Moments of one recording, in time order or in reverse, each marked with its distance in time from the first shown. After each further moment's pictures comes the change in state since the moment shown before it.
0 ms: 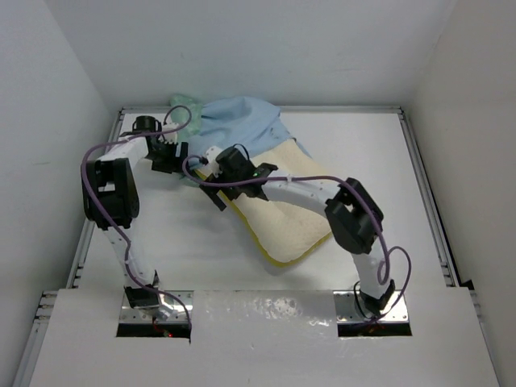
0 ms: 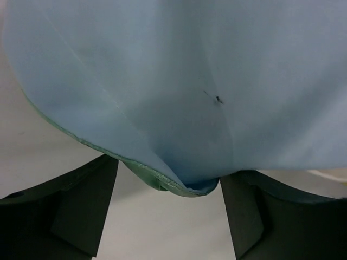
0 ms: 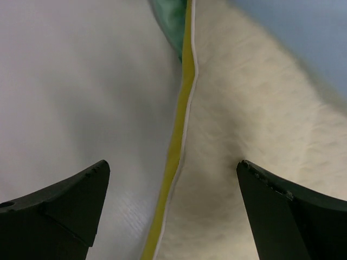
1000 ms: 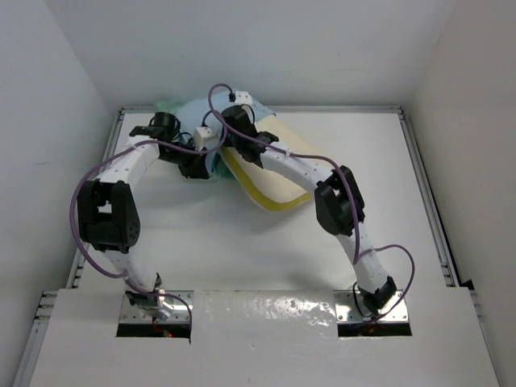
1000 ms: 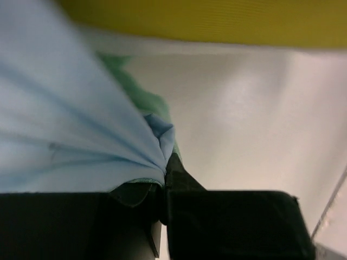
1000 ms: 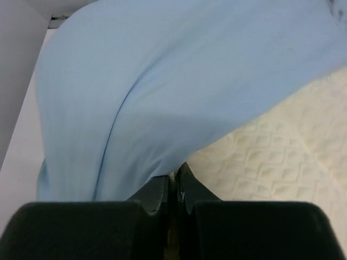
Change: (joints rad) left arm -0.177 -0.233 -0.045 -0.233 0.301 0.486; right arm -0.140 0.285 0.458 0.100 0.340 0.550
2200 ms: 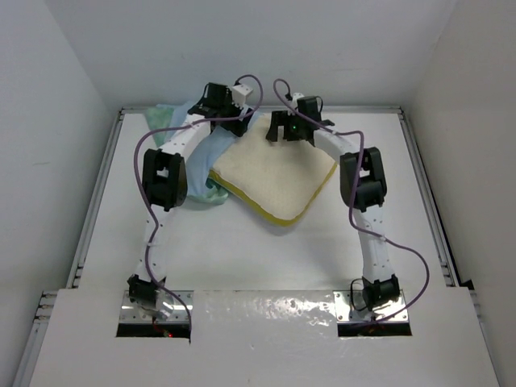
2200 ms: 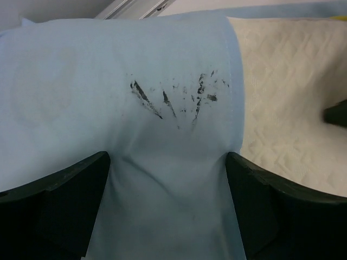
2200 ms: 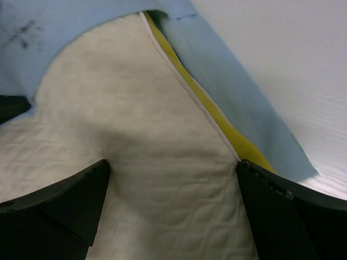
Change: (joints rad) left arm -0.208 0.711 0.825 0.408 -0.495 -0.440; right arm -0.455 0.111 -0.072 -0.004 -0.617 -0.305
